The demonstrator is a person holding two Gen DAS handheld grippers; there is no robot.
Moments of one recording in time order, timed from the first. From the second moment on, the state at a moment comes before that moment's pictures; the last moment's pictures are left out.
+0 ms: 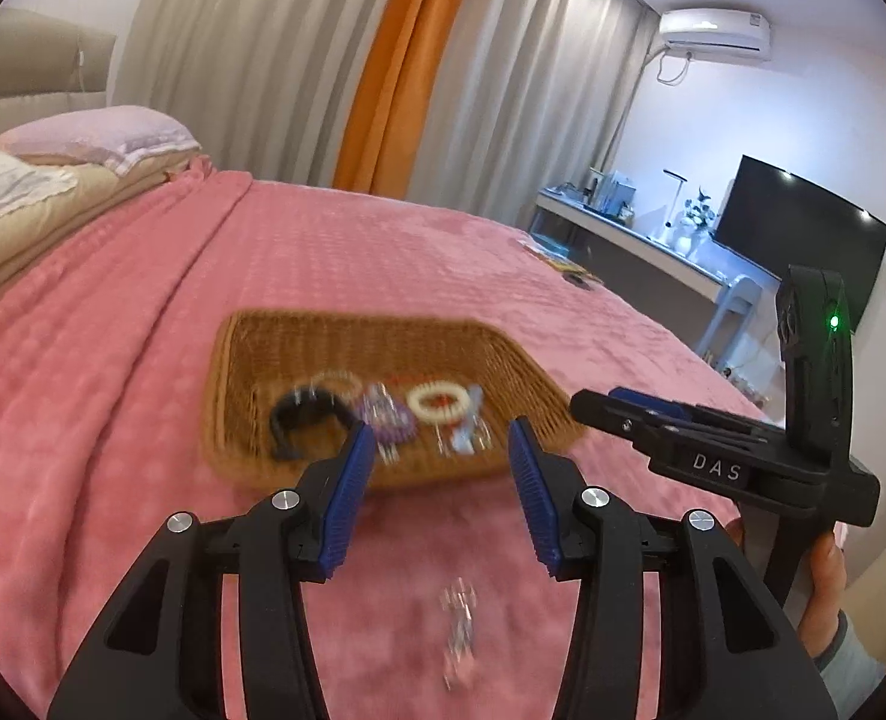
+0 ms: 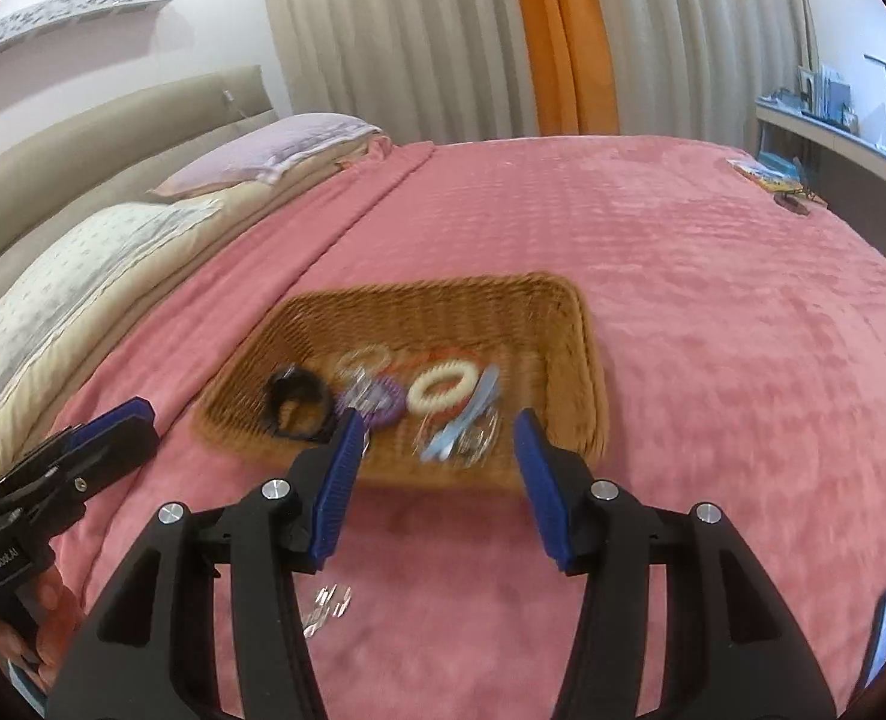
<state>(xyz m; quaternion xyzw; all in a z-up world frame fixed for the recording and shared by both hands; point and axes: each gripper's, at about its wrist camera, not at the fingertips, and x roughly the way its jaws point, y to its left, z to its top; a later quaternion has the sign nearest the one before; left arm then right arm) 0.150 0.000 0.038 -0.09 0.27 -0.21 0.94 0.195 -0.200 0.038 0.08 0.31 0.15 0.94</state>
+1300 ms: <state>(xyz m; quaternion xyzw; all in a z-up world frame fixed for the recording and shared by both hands) 0.132 -0.003 -0.048 -0.05 0.41 -0.12 0.90 0.155 -0.143 -0.040 0.01 0.39 0.19 0.90</state>
